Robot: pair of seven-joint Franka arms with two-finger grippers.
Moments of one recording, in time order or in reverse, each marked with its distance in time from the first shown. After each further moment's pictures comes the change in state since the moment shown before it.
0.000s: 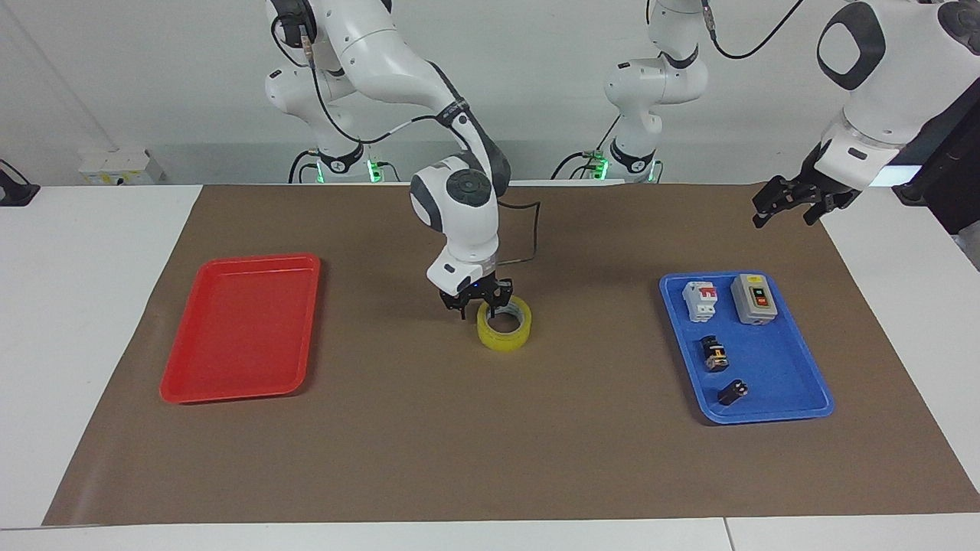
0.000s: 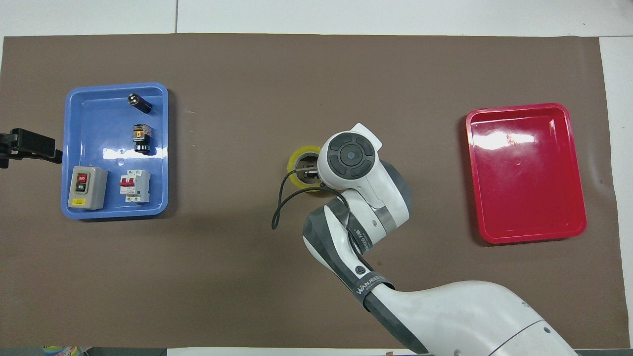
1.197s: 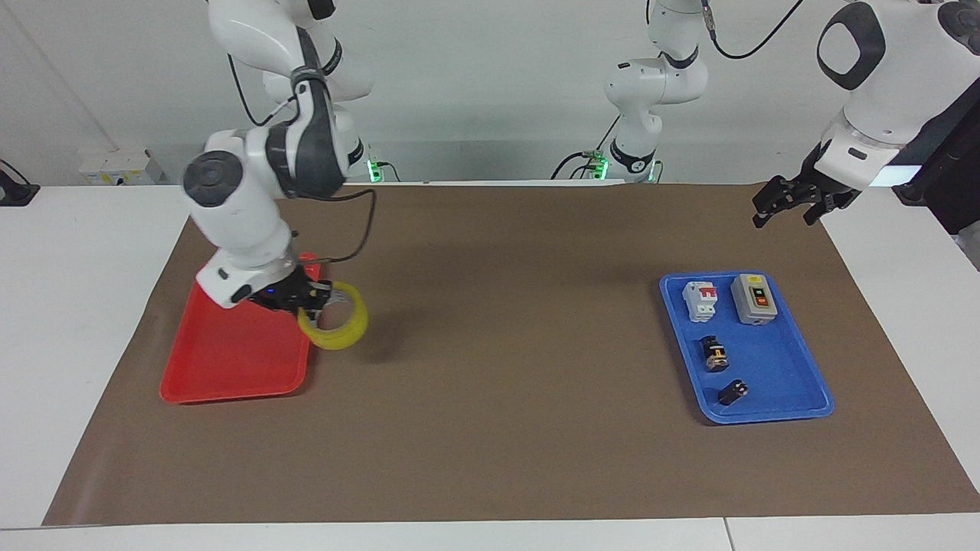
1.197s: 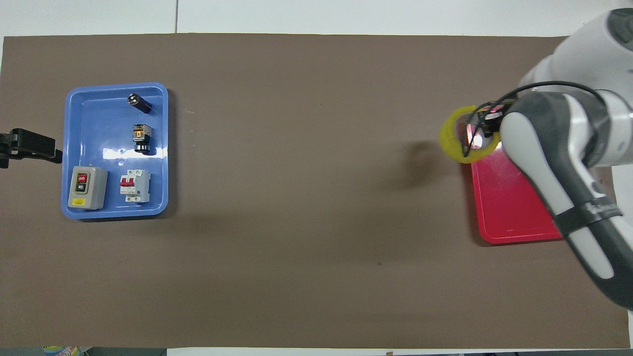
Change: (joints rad) left arm 0.000 0.000 0.000 0.000 0.000 0.000 0.000; right arm -0.570 -0.162 -0.032 0.127 0.005 -0.444 -0.641
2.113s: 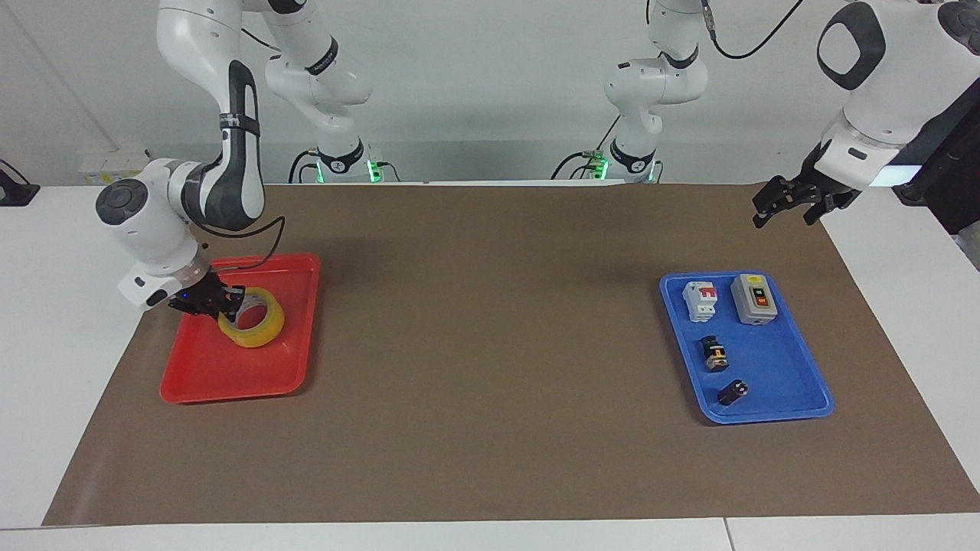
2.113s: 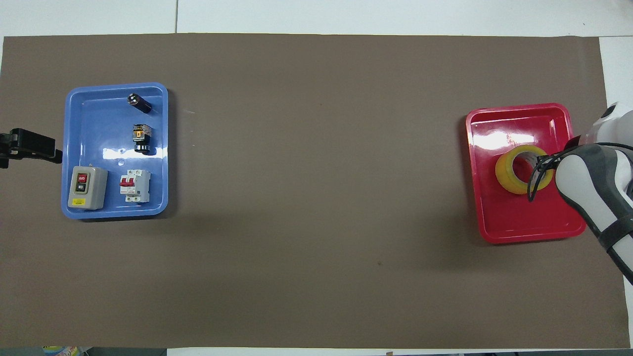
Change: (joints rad) left arm 0.000 0.000 0.000 0.000 0.000 0.000 0.000; right arm -0.217 -0.054 0.005 -0.368 -0.050 0.363 -0.243
